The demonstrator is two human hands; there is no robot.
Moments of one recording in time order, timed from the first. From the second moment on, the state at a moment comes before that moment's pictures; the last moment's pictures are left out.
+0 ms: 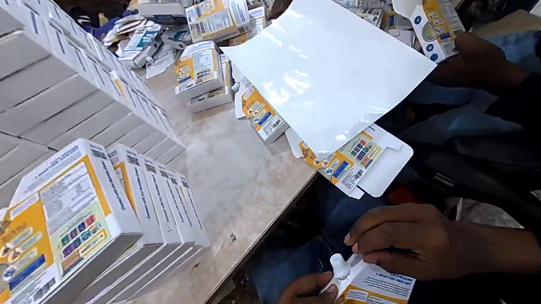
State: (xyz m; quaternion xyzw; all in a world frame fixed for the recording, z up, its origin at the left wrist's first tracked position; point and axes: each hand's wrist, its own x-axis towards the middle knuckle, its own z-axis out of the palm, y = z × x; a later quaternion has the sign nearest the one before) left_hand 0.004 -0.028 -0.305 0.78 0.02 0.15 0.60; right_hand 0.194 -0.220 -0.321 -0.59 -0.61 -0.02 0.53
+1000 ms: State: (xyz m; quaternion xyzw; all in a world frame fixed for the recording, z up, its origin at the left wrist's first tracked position) left_hand 0.006 -0.030 -0.304 0.78 0.03 0.14 0.61; right_hand 0.194 -0.231 -0.324 -0.59 -0.65 -0.02 0.49
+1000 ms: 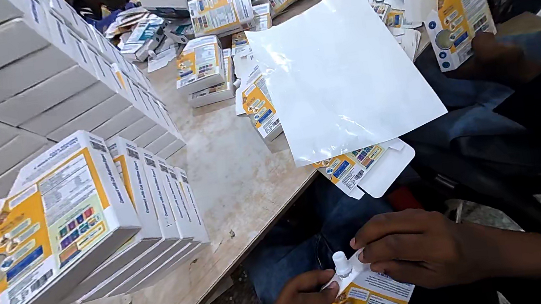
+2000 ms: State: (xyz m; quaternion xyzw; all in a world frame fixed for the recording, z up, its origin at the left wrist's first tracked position) left_hand 0.006 -0.031 -0.308 0.79 0.02 0.13 0.60; right_hand 0.201 -0.232 -0.333 -0.55 -0.62 0.16 0.54
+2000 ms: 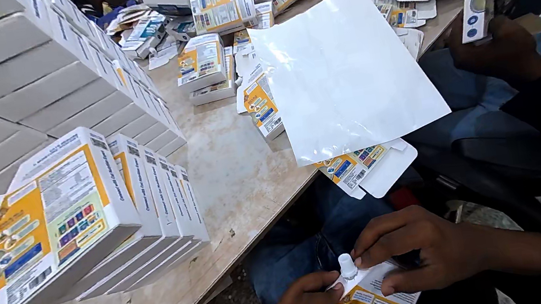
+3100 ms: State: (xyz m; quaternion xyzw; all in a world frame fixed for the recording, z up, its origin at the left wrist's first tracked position) left_hand 0.015 -0.033 -0.318 0.78 0.02 0.04 0.62; right_hand 0.175 -0.267 -0.373 -0.59 -0.66 0.01 0.46
